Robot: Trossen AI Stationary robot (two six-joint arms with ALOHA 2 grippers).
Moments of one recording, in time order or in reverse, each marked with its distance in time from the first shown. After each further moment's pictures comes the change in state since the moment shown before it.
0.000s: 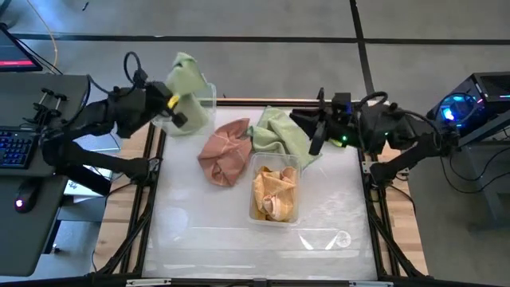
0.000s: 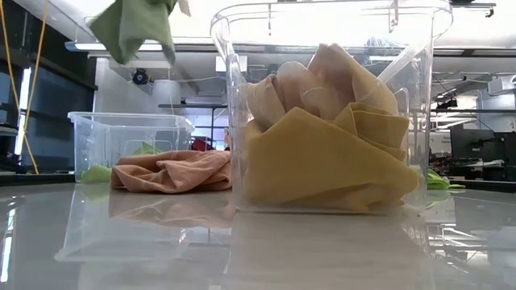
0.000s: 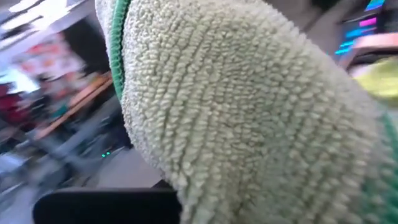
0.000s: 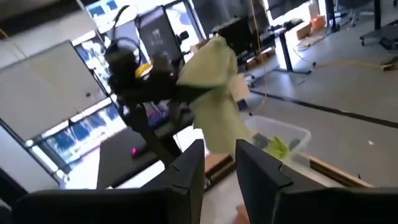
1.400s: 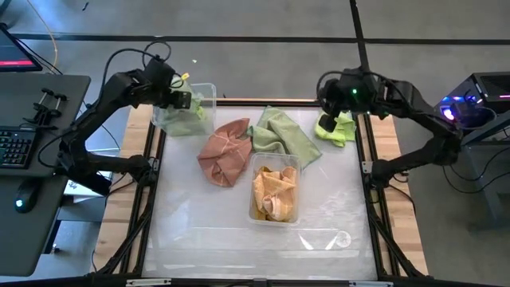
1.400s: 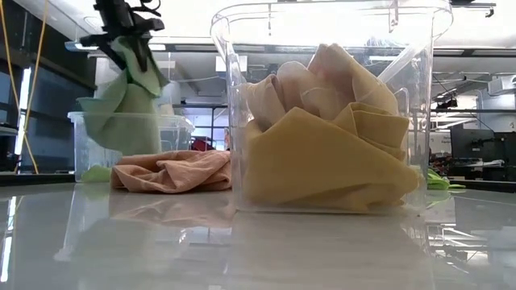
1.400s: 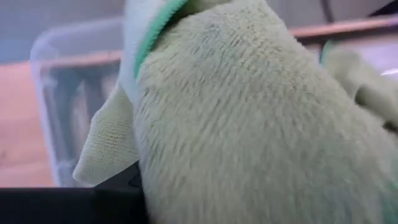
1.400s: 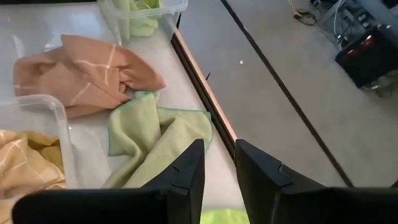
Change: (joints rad) left arm 0.674 0.244 0.050 -0.518 0.681 -0.801; right arm -0.557 -0.038 0.000 -0.658 -0.348 -0.596
